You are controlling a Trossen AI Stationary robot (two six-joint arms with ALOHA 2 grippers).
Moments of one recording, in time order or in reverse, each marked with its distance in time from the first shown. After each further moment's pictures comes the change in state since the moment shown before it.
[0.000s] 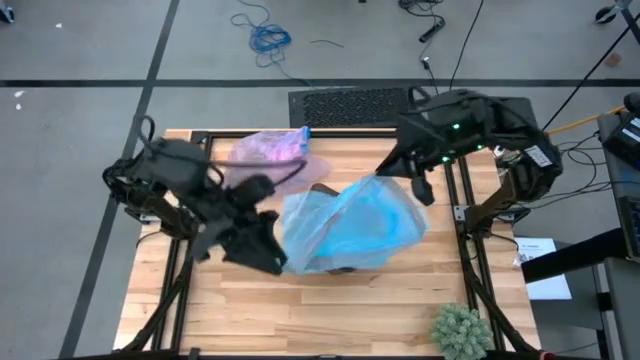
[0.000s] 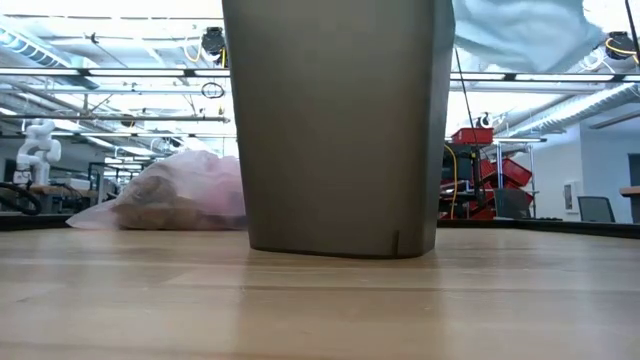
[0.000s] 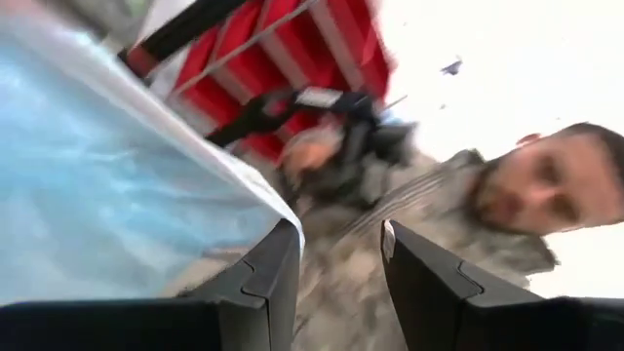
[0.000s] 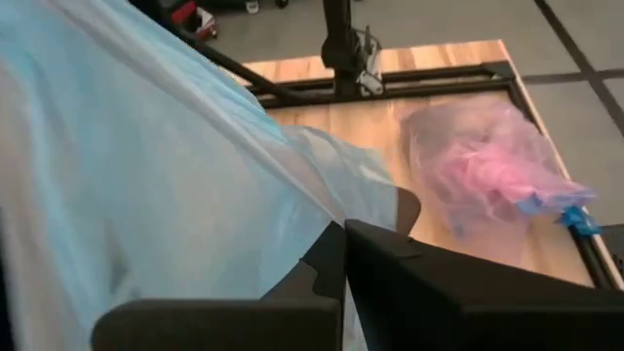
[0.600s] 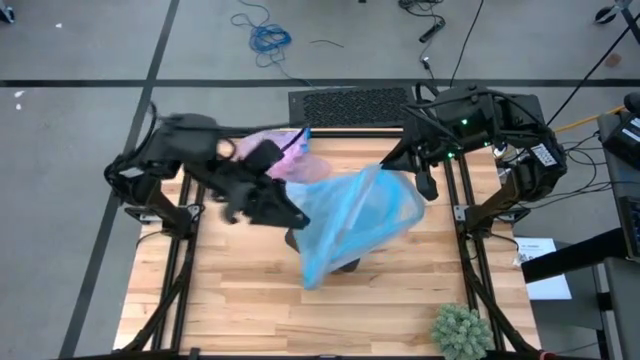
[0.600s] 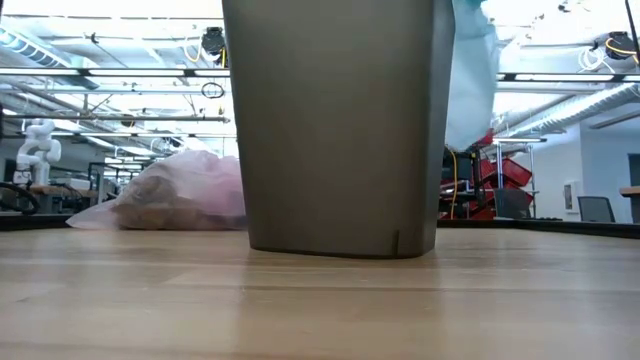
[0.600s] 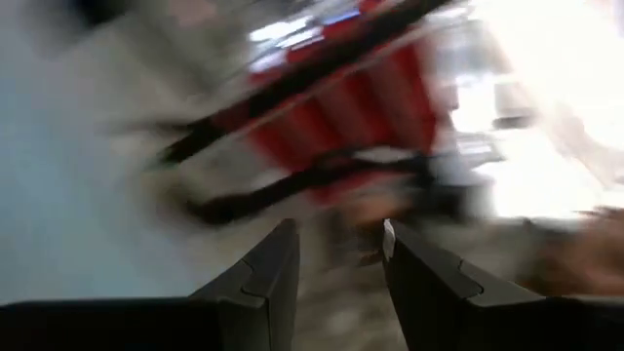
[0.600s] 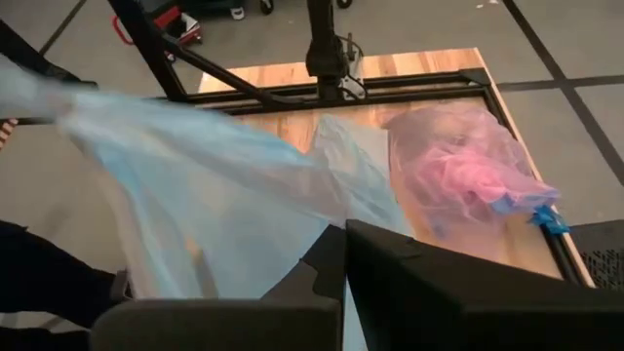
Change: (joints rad) left arm 0.186 -0.004 0.001 -0.083 -0.023 0.004; right arm -0.009 -0.024 -0.001 -0.003 0.028 -0.019
